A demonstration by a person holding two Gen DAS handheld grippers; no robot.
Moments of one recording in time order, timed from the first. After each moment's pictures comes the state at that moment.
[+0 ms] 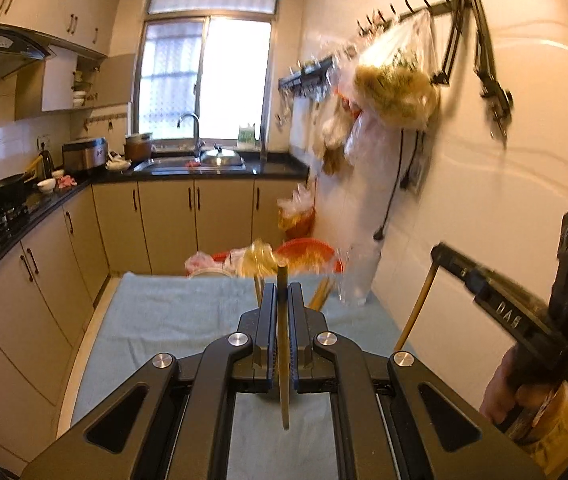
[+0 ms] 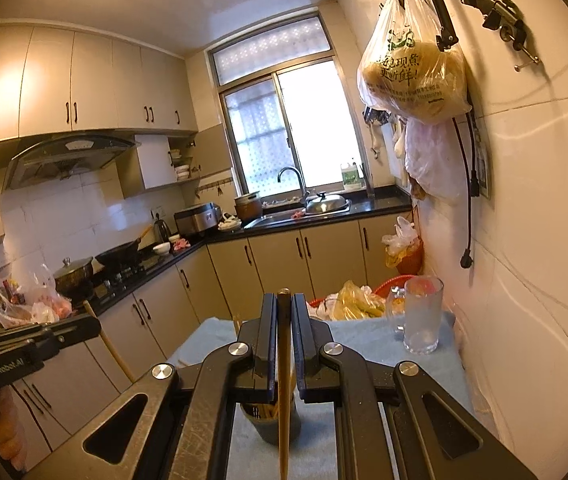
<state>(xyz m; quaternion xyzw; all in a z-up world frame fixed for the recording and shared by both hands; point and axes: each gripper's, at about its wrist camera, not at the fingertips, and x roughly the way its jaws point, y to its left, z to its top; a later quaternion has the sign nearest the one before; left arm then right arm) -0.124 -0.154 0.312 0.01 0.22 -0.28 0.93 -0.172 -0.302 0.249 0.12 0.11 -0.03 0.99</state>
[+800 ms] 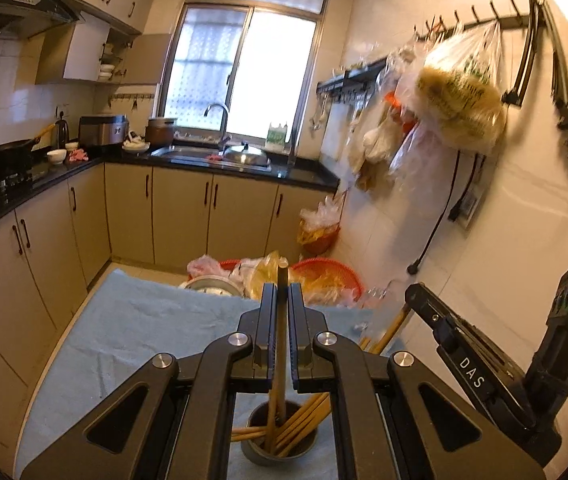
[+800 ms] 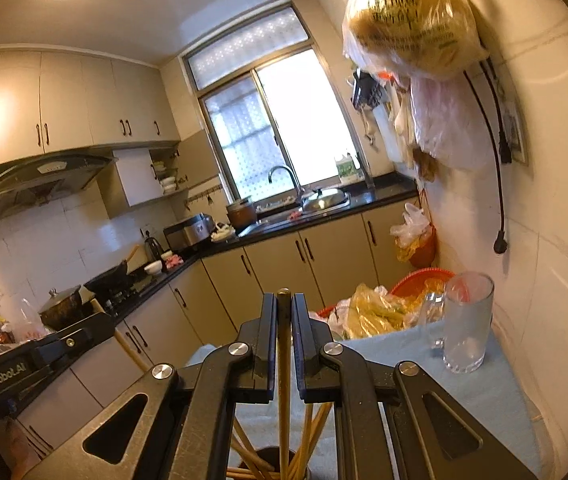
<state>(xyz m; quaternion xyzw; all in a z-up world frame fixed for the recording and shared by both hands) -0.003 -0.204 0.266 -0.05 0.24 -0.24 0.94 -0.040 -0.323 0.200 0.18 0.12 -0.04 0.98</state>
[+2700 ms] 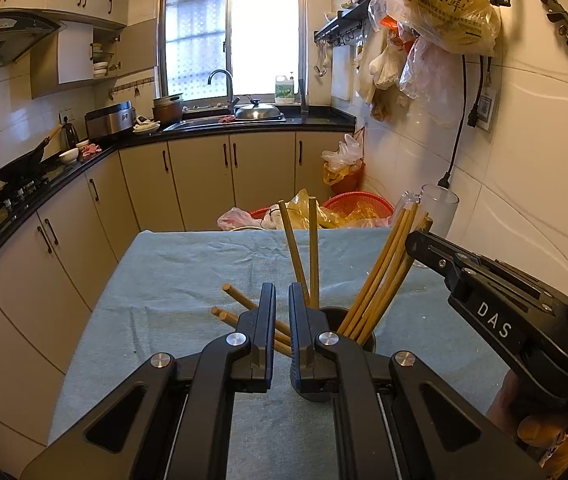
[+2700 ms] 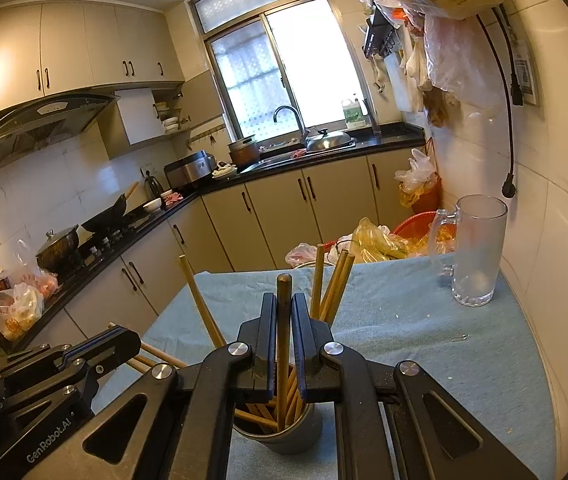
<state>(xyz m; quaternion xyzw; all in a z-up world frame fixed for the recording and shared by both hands) -0.033 -0.198 0.193 0.06 0.28 -0.21 0.93 -0.041 -0.300 0.141 0.15 0.20 -0.01 0.97</state>
